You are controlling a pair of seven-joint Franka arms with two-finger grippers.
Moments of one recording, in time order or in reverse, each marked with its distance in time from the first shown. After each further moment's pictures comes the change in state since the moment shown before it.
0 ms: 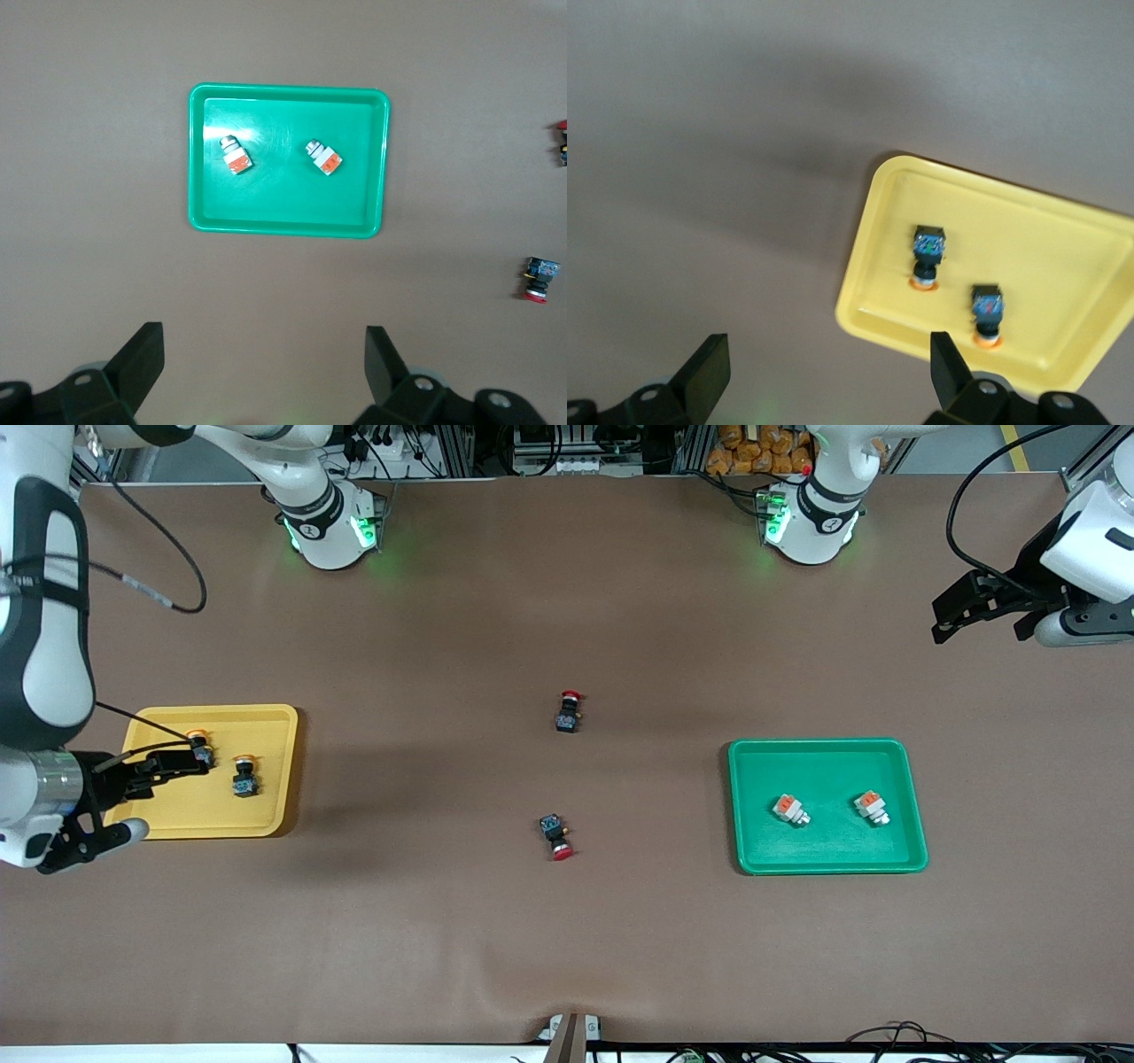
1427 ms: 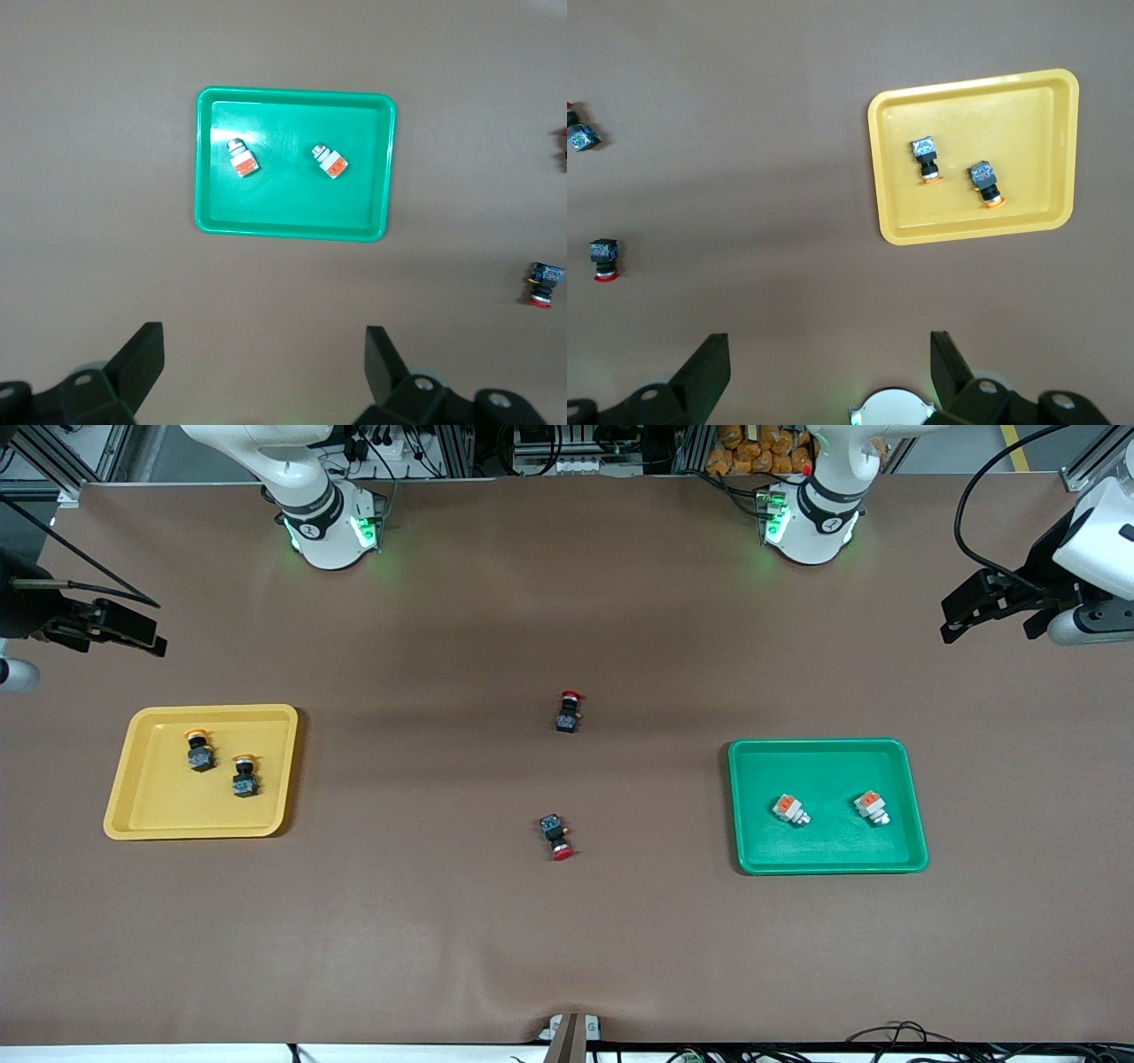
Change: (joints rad) left arm 0.002 -0.003 0.006 0.004 0.008 0.000 0.000; right arm 0.117 -0.453 -0.055 -0.216 -0.001 -0.084 0.415
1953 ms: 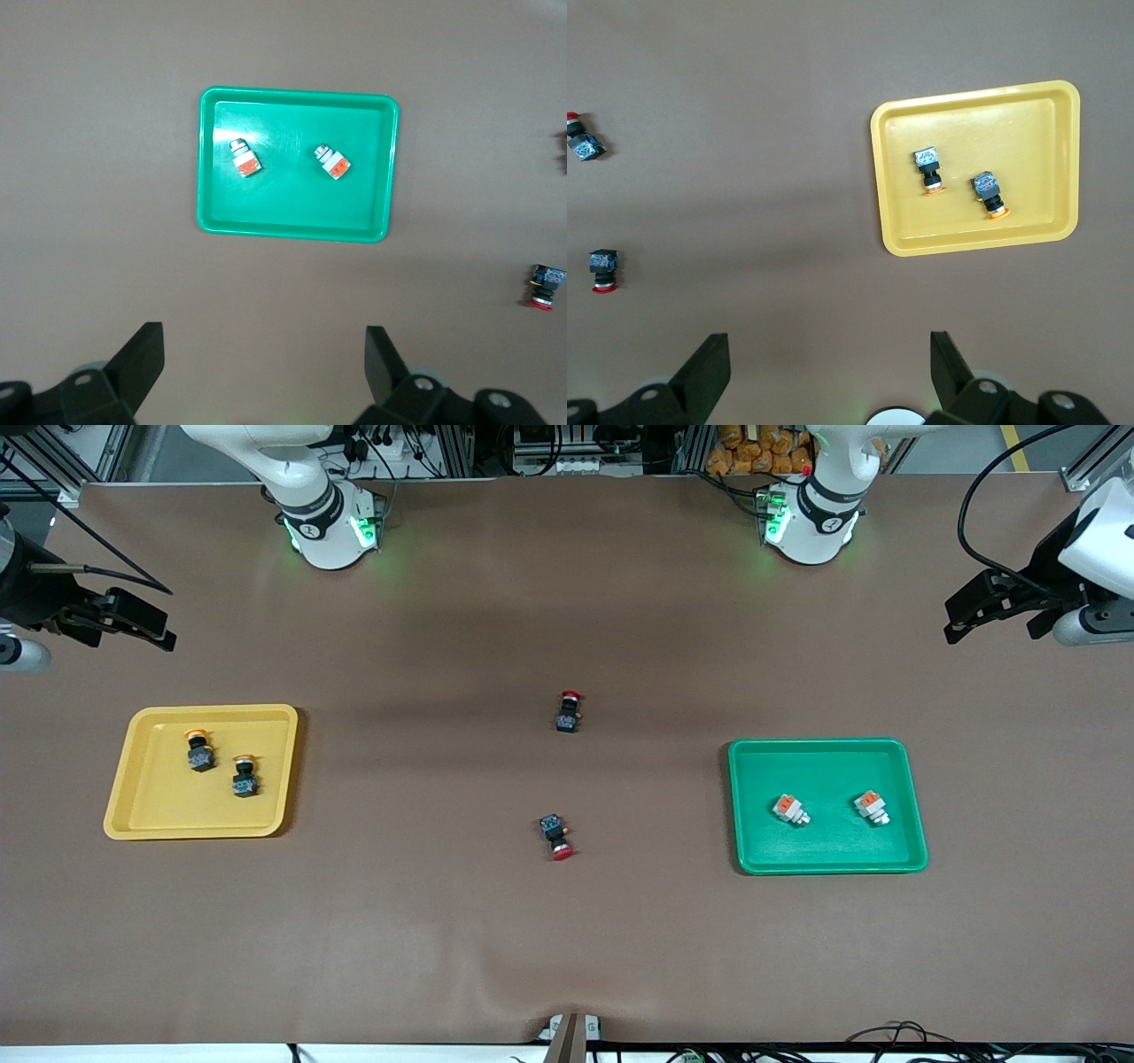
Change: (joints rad) left arm 0.006 0.000 0.001 0.001 0.000 0.000 0.000; right arm 0.001 -0.103 0.002 -0.148 -0.002 0.101 0.000
